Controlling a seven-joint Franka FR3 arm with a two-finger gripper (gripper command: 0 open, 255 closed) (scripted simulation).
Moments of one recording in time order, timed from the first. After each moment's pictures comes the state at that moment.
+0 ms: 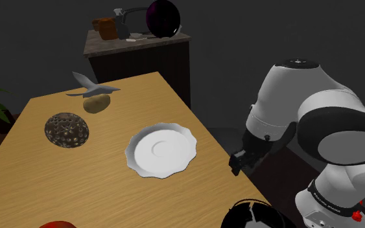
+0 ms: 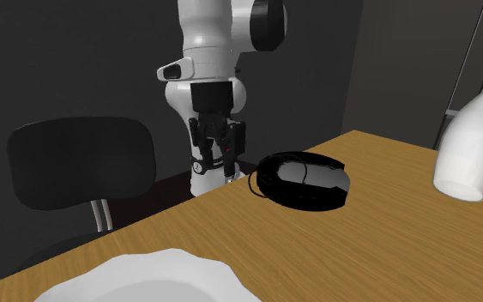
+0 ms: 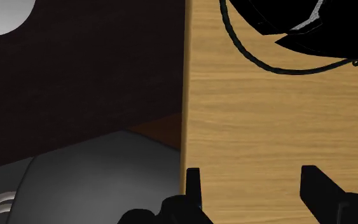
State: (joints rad) arm 0.25 -0.93 0.50 -2.86 0.51 2.08 0.59
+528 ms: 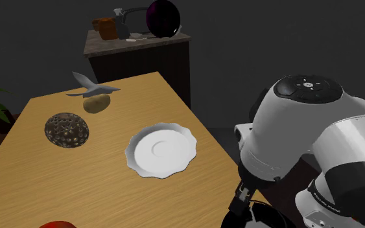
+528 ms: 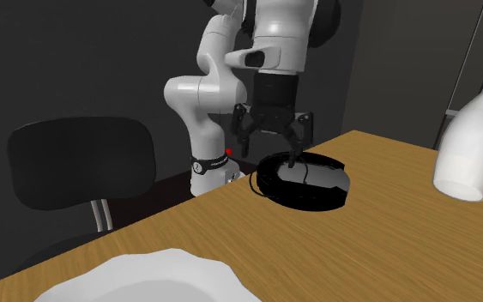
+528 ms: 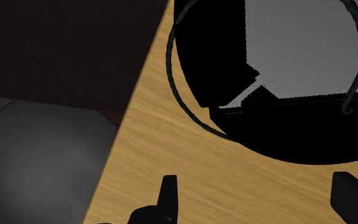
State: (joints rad) arm 0.34 -0.79 0.69 -2.66 0.42 2.01 0.53
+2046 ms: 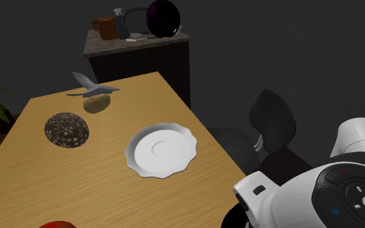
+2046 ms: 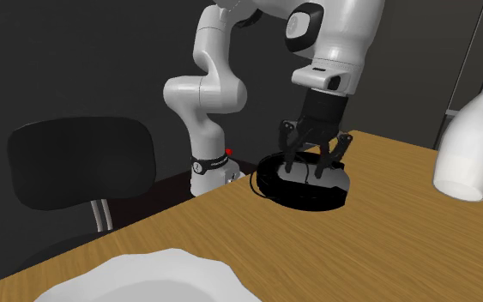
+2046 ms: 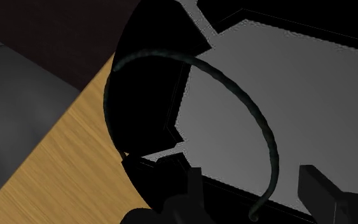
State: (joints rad) arm 0.41 -0.64 0.91 -2.57 0.34 2.04 0.47
